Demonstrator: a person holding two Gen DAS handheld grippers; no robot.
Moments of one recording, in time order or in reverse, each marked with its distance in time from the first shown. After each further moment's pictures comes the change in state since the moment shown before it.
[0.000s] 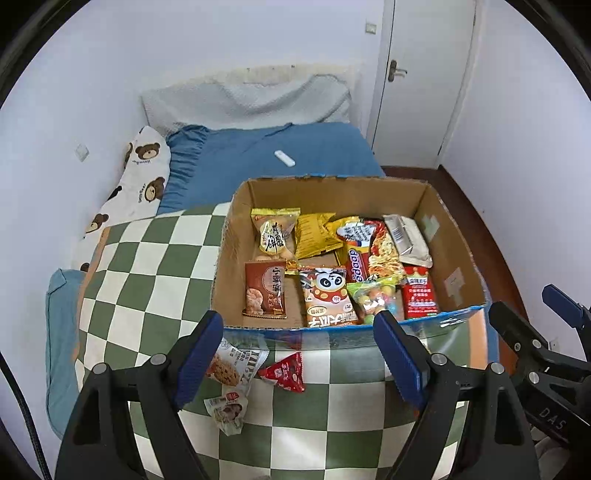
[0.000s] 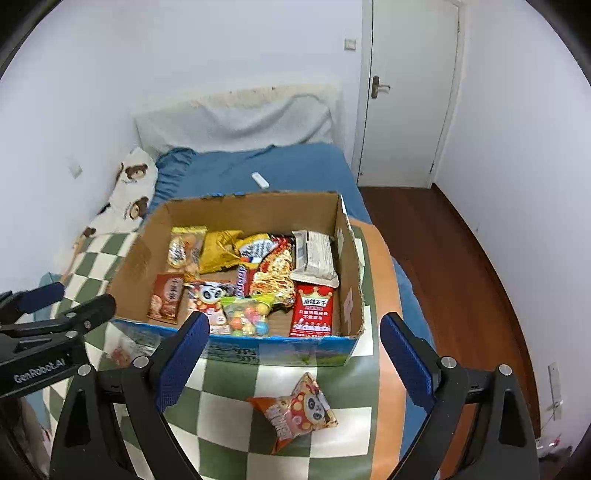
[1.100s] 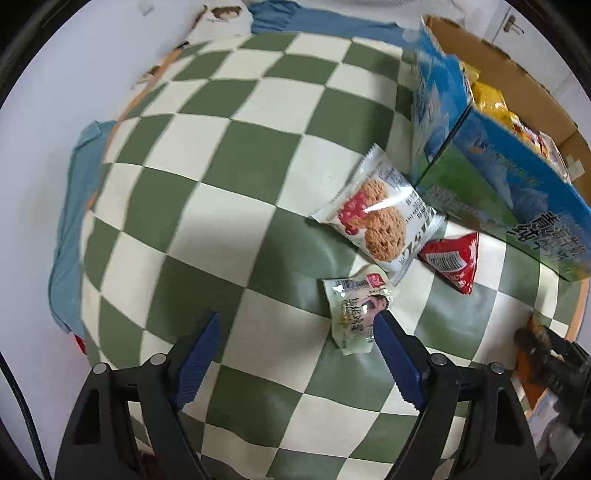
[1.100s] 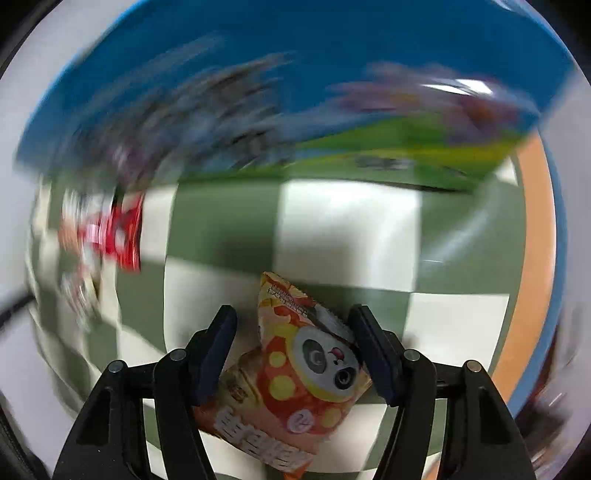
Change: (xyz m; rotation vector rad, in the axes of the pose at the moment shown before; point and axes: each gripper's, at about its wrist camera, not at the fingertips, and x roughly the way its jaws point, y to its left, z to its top) left arm 0.116 0.143 -0.123 -0.268 0.439 0.142; right arm 0.169 0.033 -0.137 -0.055 0.575 0.115
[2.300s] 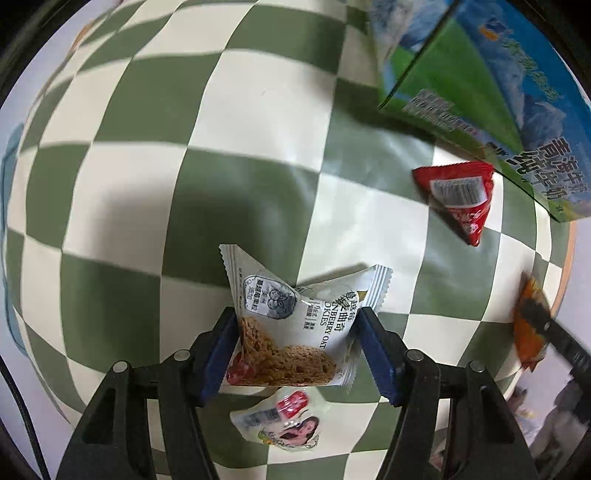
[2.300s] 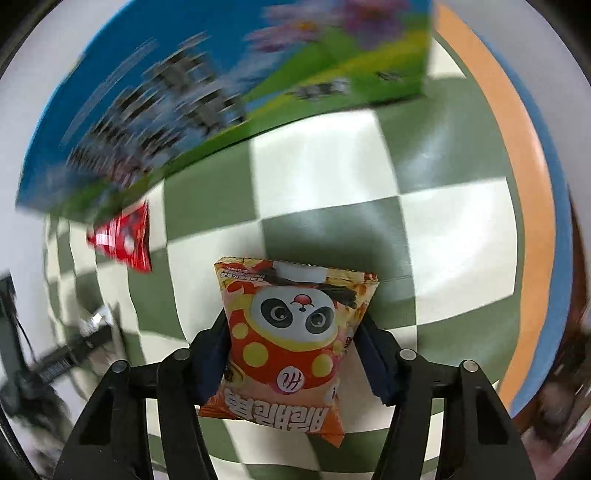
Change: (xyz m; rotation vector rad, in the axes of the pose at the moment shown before) left arm 0.064 -0.004 -0.017 0.132 0.184 -0.184; right arm -0.015 -0.034 -0.045 0.298 -0.002 0.071
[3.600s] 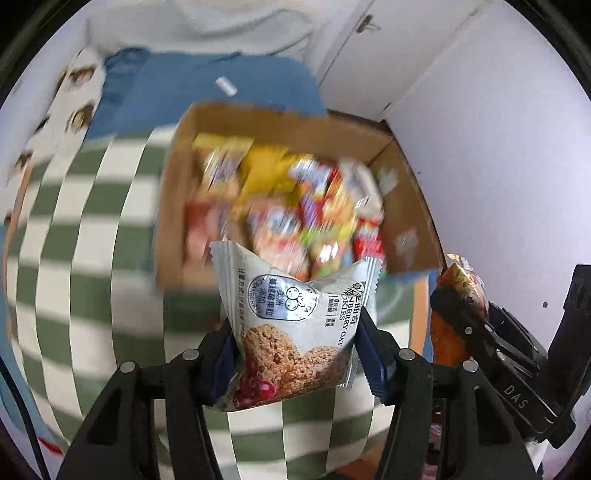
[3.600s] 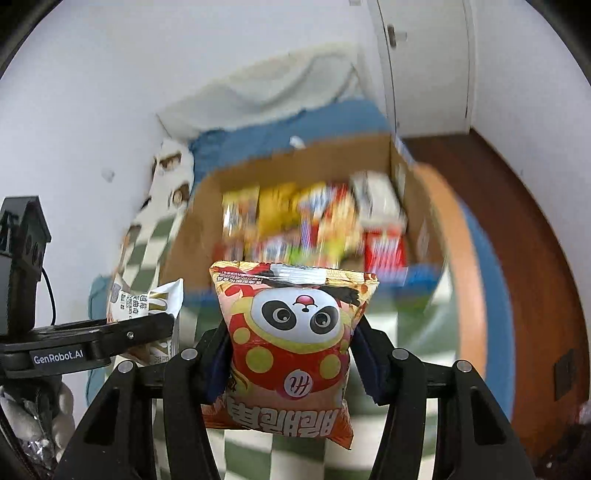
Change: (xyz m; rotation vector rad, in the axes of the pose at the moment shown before) left arm -0.175 -0.152 0.085 0.218 -0.269 -0.229; right arm -0.177 0.066 0.045 -0.166 -0.421 0.126
